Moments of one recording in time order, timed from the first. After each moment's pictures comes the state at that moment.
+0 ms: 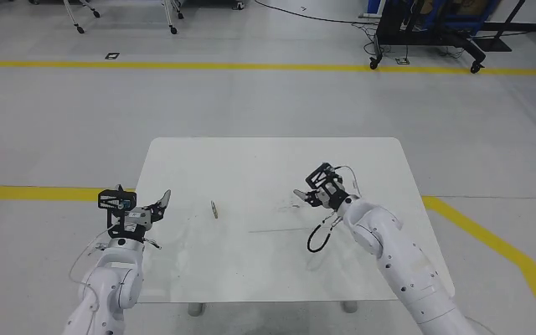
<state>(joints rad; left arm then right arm) 1.73 -1.15 -1.60 -1.80 1.33 0.00 0.00 -1.27 -1.21 1.15 -1.49 -1.37 -0.30 0.24</state>
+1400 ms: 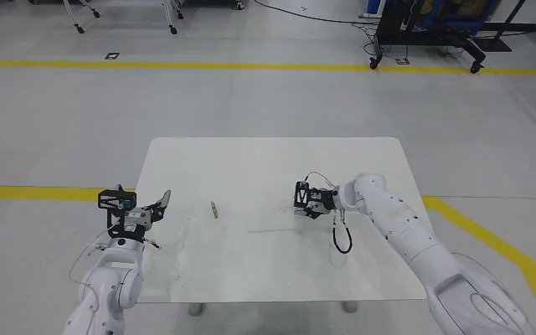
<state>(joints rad) 1.73 -1.15 -1.60 -1.80 1.33 0.00 0.00 -0.83 -1.21 0.84 -0.92 -1.52 -0.97 0.11</state>
